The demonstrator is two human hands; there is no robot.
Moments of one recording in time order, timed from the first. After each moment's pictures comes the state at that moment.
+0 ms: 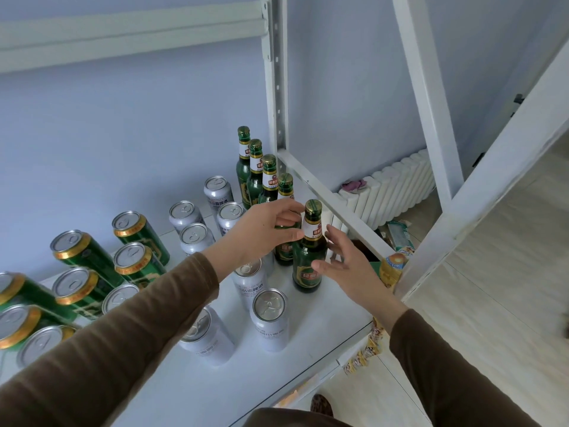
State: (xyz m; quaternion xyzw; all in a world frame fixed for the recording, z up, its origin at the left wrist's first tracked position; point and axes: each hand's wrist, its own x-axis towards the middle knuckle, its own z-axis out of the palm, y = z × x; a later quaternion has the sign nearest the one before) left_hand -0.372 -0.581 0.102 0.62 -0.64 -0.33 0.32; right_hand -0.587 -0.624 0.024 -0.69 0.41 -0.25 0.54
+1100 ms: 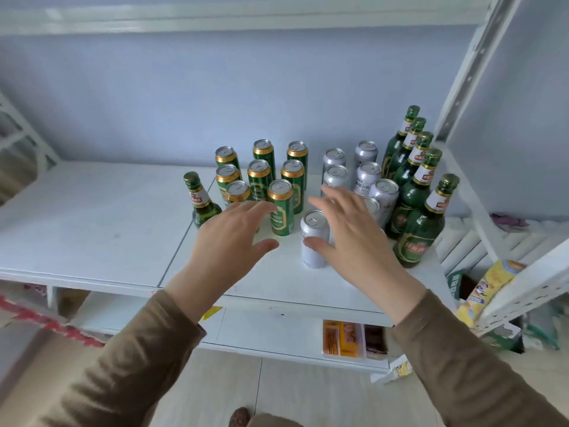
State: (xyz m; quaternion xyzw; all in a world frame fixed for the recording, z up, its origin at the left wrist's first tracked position) left_hand -0.428 -0.261 0.143 0.92 -0.38 0.07 0.11; right_hand -0.531 -0.450 0.124 -0.97 0.07 -0.18 0.14
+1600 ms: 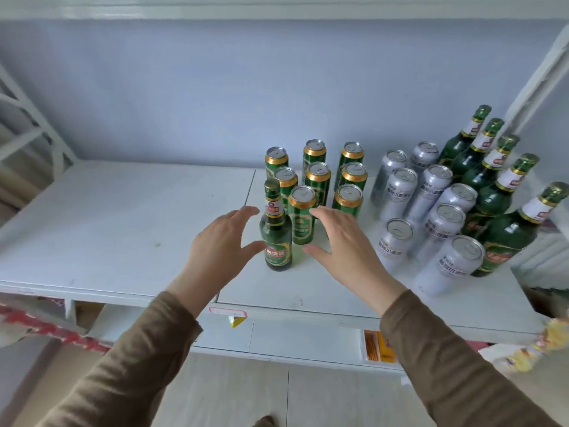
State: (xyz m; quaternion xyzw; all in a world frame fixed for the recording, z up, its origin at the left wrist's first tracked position) left_hand -0.279 -0.131 0.091 0.93 -0.33 0.00 0.18; right_hand -0.400 -0.336 0.070 -0.96 0.11 -0.14 0.23
